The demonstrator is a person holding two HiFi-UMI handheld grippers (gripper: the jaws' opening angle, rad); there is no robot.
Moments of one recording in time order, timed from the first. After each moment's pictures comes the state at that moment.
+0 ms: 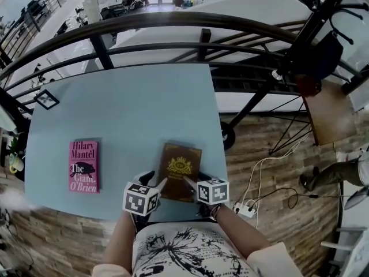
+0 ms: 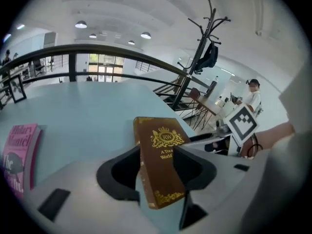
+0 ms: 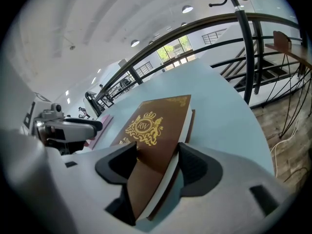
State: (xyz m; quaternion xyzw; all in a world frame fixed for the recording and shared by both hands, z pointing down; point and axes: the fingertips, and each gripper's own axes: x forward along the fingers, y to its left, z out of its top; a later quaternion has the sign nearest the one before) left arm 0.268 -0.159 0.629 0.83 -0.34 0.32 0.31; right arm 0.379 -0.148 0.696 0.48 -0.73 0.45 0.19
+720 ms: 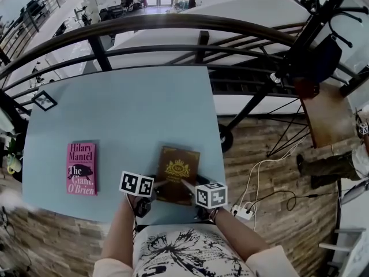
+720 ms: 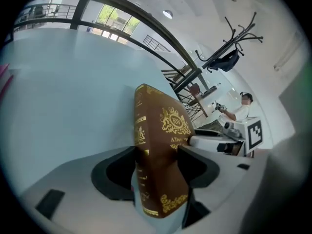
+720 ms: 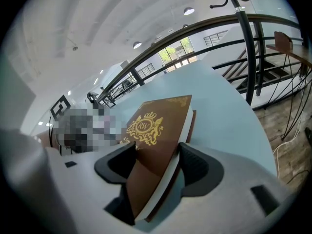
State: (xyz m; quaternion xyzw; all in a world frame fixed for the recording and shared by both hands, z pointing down) left arm 0.281 -0.152 0.701 0.78 -0.24 0.31 0.48; right arm 0.378 -0.149 0.697 0.48 -0.74 0.44 0.18
